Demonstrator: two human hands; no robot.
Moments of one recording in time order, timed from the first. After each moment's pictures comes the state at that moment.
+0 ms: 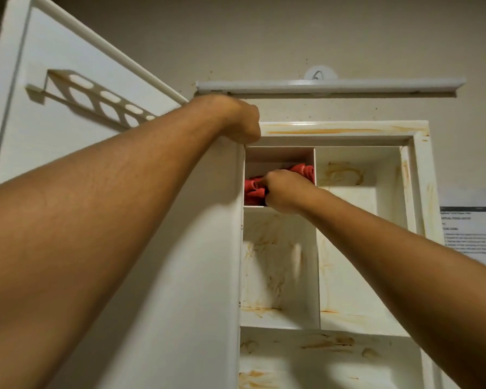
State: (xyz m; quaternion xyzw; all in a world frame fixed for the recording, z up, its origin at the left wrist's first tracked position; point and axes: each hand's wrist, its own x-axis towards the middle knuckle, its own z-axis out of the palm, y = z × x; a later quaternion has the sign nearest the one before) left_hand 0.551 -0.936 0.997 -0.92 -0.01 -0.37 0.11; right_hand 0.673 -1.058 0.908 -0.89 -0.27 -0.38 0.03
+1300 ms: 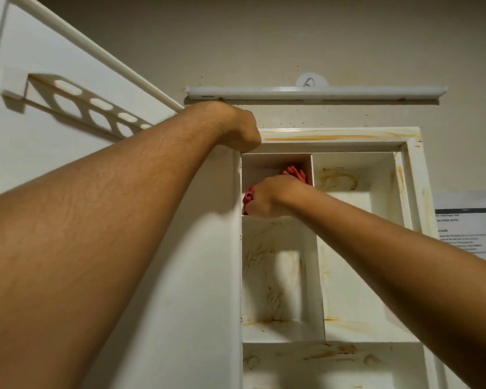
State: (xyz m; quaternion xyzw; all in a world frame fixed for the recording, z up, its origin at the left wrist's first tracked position) left_hand 0.555 -0.930 0.999 -0.93 0.04 -0.37 0.08; right_hand 0.648 -1.030 0.926 -0.93 -0.19 -0.30 -0.12
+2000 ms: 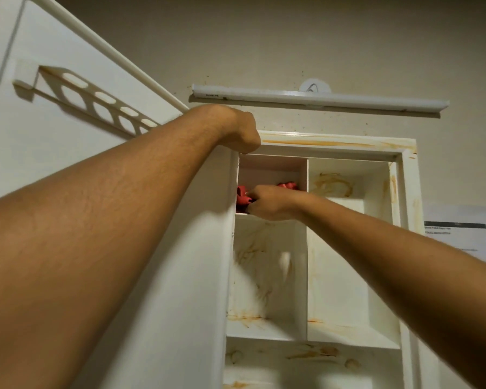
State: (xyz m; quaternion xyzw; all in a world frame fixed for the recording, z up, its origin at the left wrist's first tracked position) left_hand 0.551 -0.935 0.995 -0.93 0.04 -0.36 0.03; right_hand 0.655 -1.046 0.922 -0.93 -0.29 -0.22 0.04
